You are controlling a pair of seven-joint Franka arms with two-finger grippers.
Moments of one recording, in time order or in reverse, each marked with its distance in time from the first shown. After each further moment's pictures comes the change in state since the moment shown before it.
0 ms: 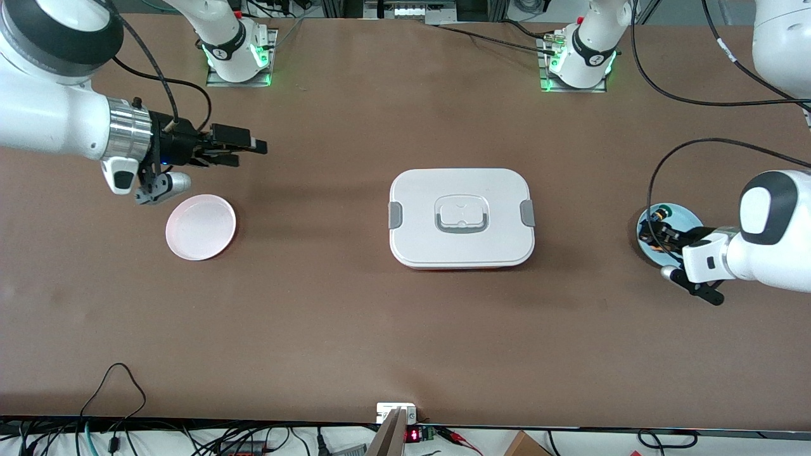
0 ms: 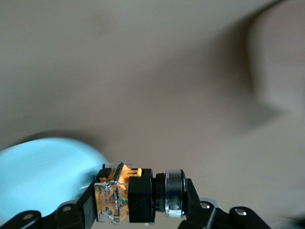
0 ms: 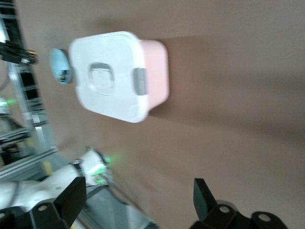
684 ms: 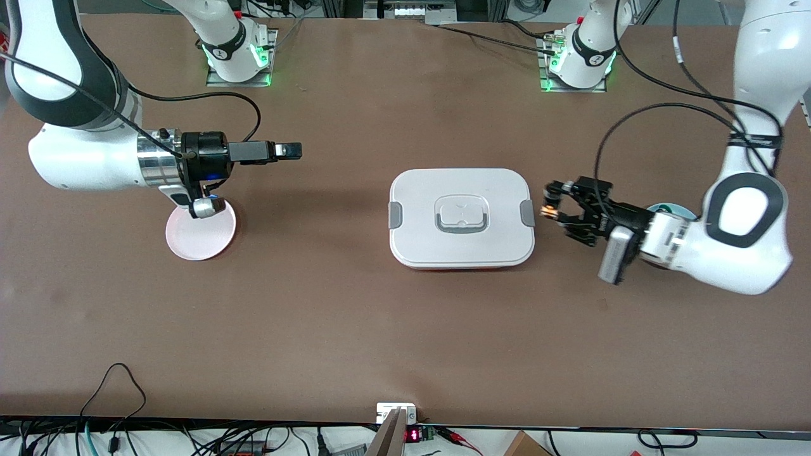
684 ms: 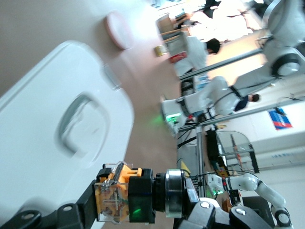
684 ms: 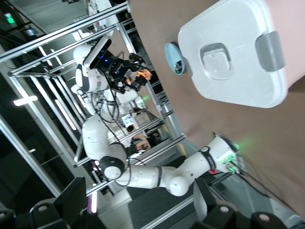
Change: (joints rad) left arm -0.028 0.037 -0.167 -0.041 -0.706 -0.109 0.432; right arm 0.015 0.066 0.006 -0.103 0.581 0.000 0.045
